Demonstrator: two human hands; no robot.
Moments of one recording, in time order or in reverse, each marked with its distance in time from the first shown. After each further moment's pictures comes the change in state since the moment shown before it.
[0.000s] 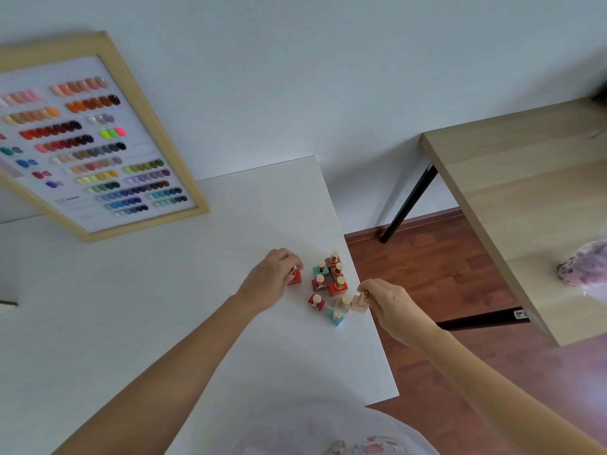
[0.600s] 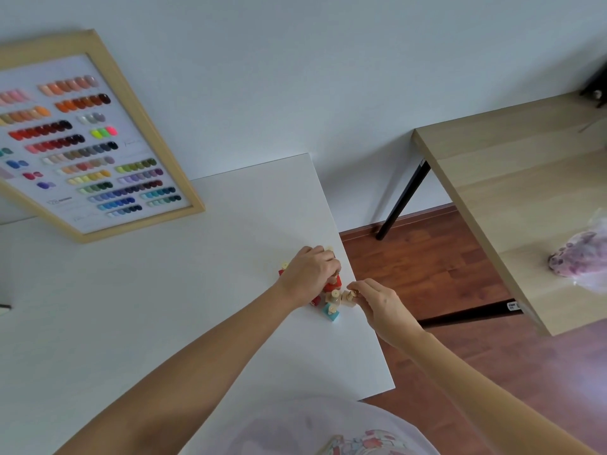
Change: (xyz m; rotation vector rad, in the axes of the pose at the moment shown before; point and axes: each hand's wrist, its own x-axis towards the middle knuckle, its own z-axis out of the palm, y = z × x) left_hand 0.030 0.058 0.024 0.223 -0.004 0.305; right_hand -0.008 -0.006 0.018 0.001 0.173 -0.072
